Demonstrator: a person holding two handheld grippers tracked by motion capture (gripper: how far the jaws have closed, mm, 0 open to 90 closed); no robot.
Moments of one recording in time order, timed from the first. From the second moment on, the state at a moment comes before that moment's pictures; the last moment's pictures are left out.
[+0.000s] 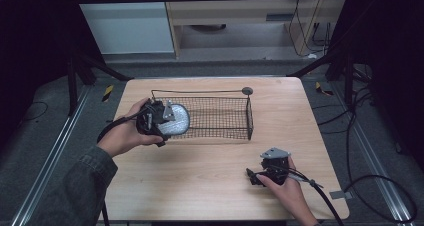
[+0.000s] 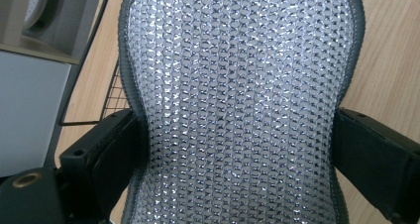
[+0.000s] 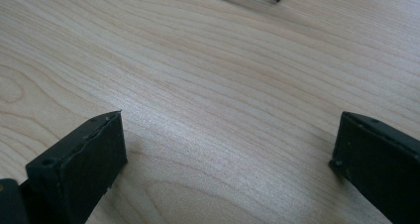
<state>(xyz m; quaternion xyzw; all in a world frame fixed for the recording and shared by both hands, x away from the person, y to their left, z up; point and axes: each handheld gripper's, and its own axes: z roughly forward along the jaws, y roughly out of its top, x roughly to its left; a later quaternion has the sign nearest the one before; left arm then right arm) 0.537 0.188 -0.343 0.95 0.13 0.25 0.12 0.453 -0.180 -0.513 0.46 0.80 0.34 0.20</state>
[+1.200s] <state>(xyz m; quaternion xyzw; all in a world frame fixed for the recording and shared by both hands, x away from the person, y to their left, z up) 0.575 0.187 -0.331 0.94 0.11 0.28 0.13 0.453 -0.179 -0.513 0.46 0.80 0.34 0.20</state>
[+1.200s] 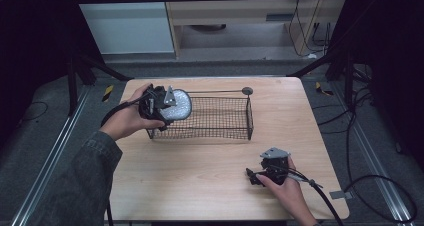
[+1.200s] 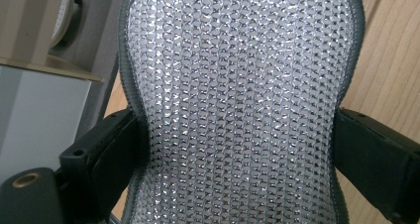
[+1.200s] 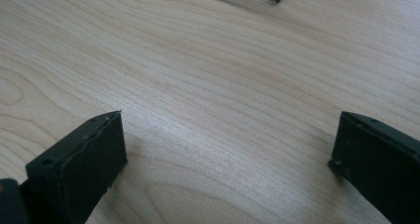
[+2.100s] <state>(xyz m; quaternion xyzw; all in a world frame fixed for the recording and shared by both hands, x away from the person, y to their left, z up) 0.592 0.179 -0.330 0.94 0.09 0.30 0.14 0.454 -0.179 -0.513 0.46 0.80 0.34 0.20</state>
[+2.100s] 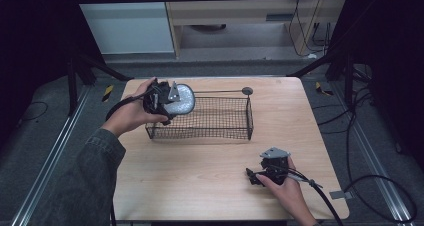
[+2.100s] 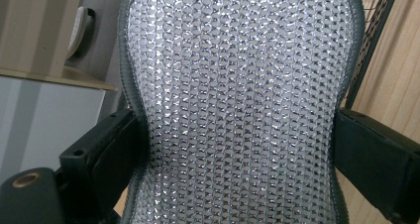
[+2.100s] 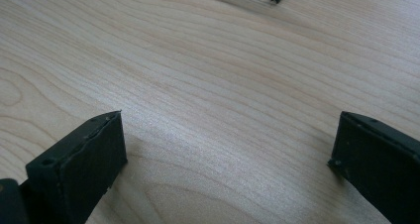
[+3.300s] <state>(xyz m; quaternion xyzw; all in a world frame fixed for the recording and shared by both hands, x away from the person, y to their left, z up) 0.613 0.173 -0.360 0.95 0.10 0.27 0.12 0.454 -0.179 -0.513 0.46 0.80 0.34 0.20</state>
